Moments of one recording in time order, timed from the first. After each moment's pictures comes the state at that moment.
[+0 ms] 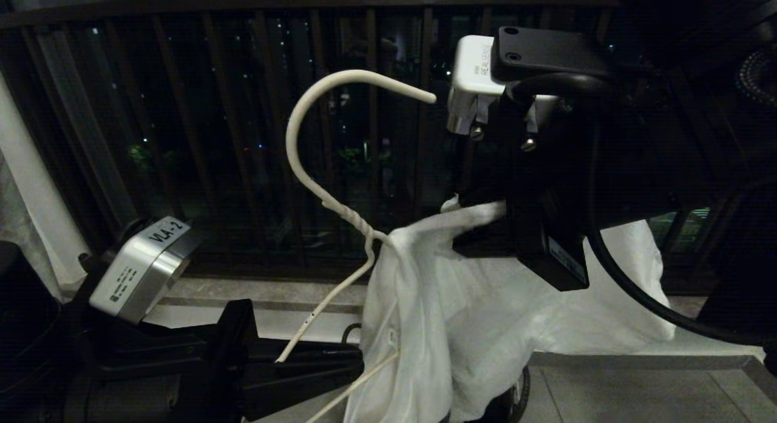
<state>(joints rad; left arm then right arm) -0.63 1.28 -0.40 -0.93 -0.75 -0.21 0.86 1.70 -1.90 0.82 0.08 -0.61</state>
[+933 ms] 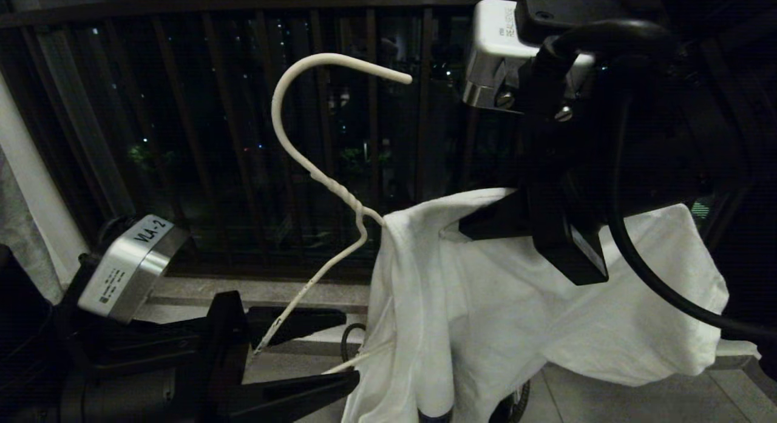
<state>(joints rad) -0.60 1.27 -0.39 -0.93 -0.70 -0.15 0.86 1.68 -1.93 0.83 0.11 -0.61</state>
